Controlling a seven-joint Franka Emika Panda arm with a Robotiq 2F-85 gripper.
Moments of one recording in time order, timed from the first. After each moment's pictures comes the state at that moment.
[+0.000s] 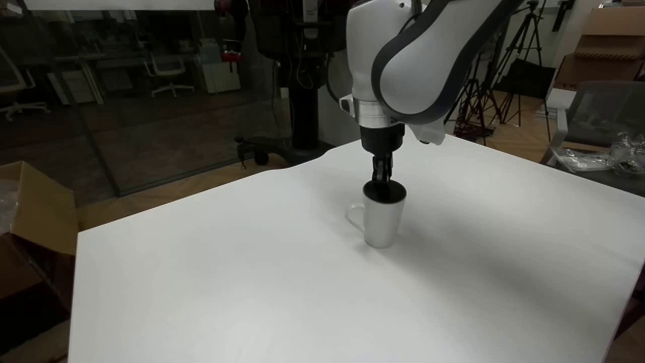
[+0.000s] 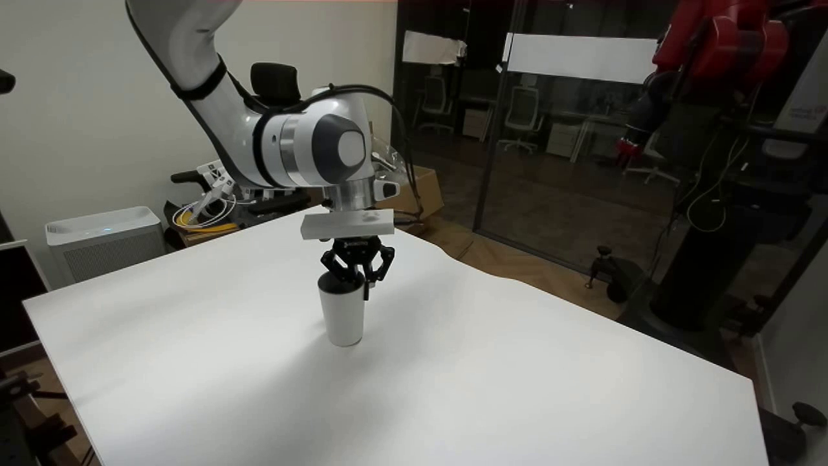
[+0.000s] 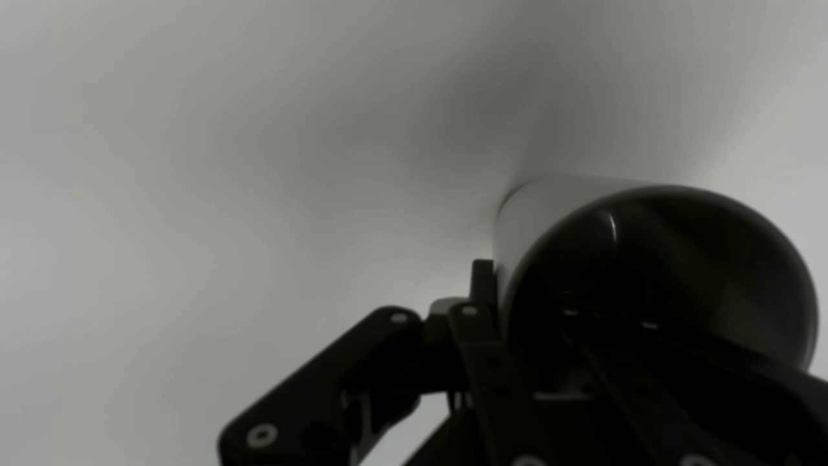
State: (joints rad) arm 0.05 0.53 0.01 -2.01 -0.33 2.52 -0.30
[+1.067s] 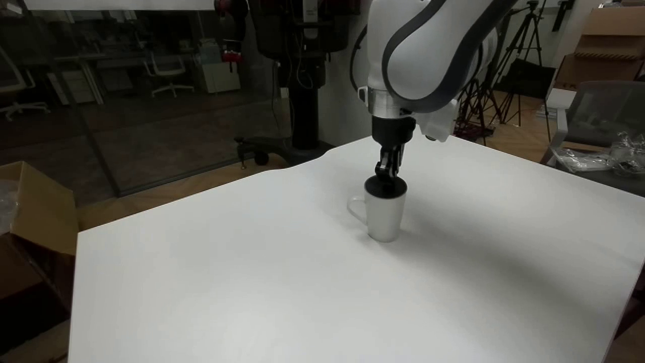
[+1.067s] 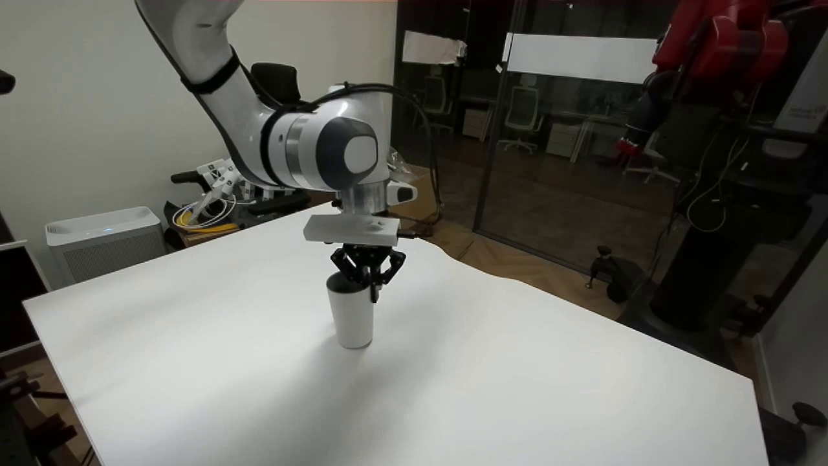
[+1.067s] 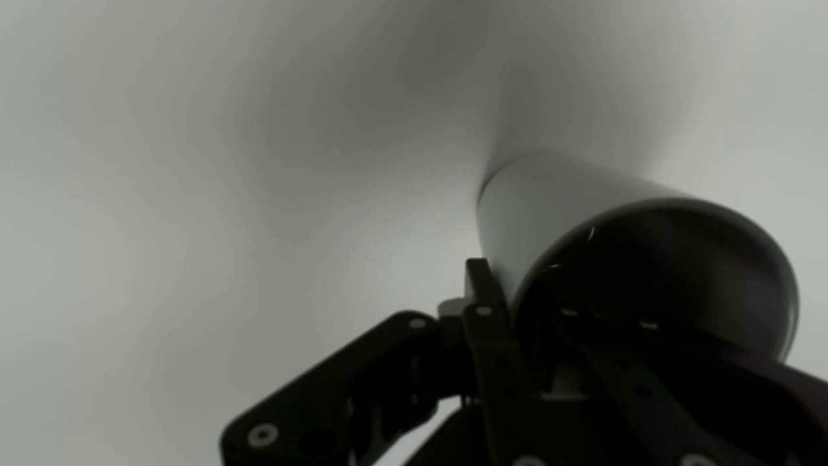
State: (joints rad) arm 0.01 0.51 0.01 -2.04 -0.21 2.57 -0.25
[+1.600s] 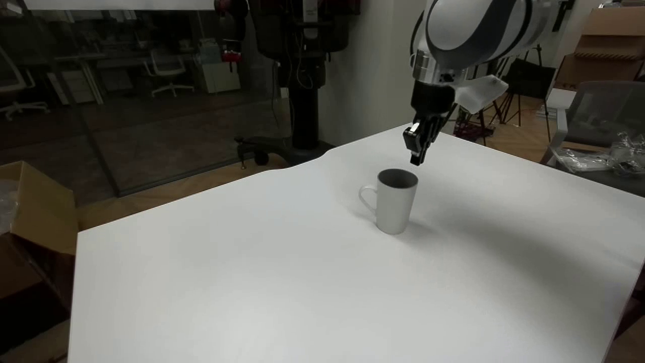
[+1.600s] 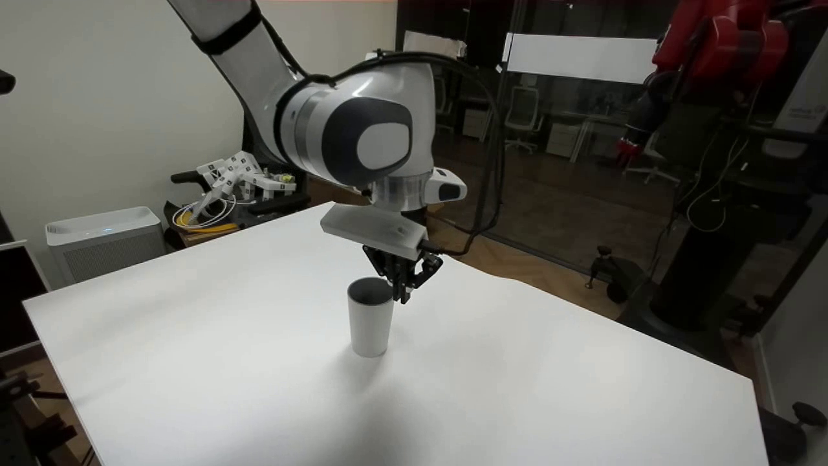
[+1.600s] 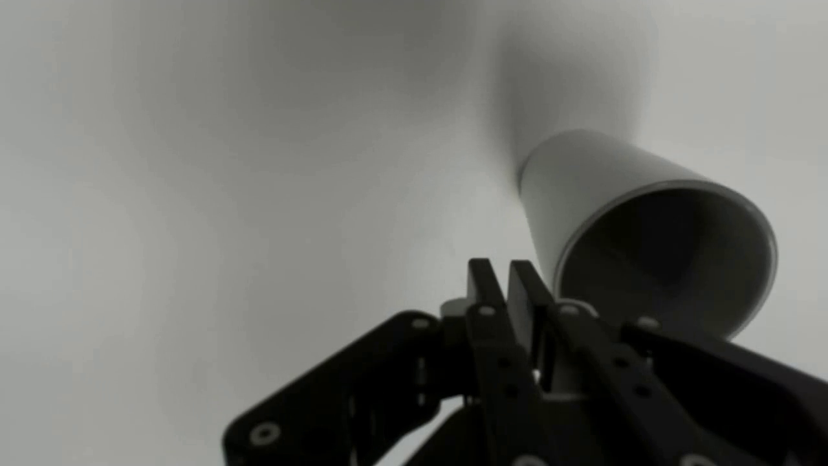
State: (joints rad) arm -0.12 0.37 -0.02 -2.15 -0.03 2.63 -0.23
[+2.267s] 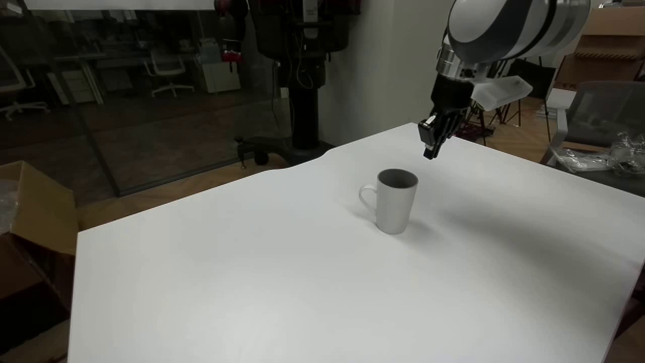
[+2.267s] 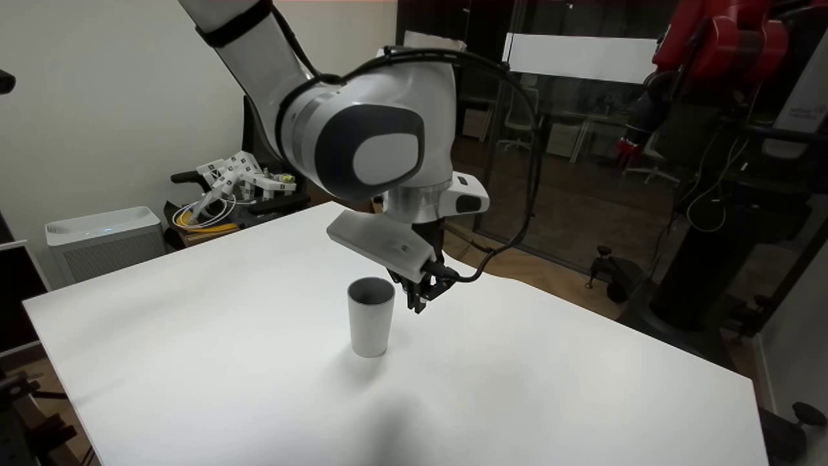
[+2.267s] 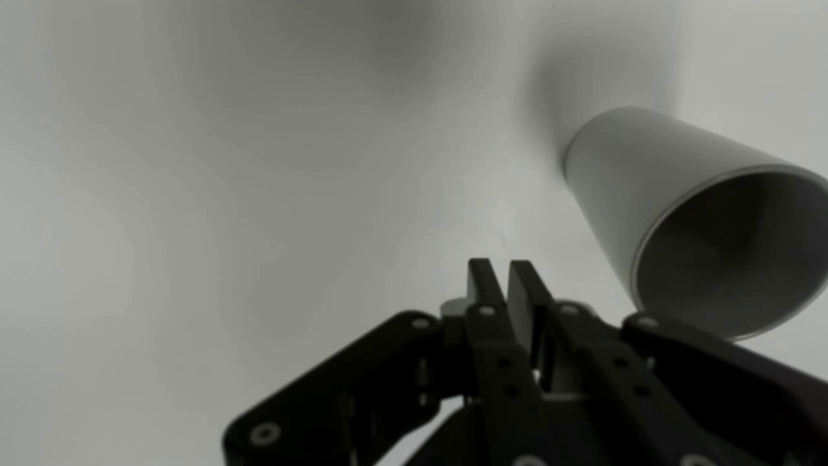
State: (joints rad) arm -0.17 0.34 -0.03 -2.21 0.06 2.72 -0.23
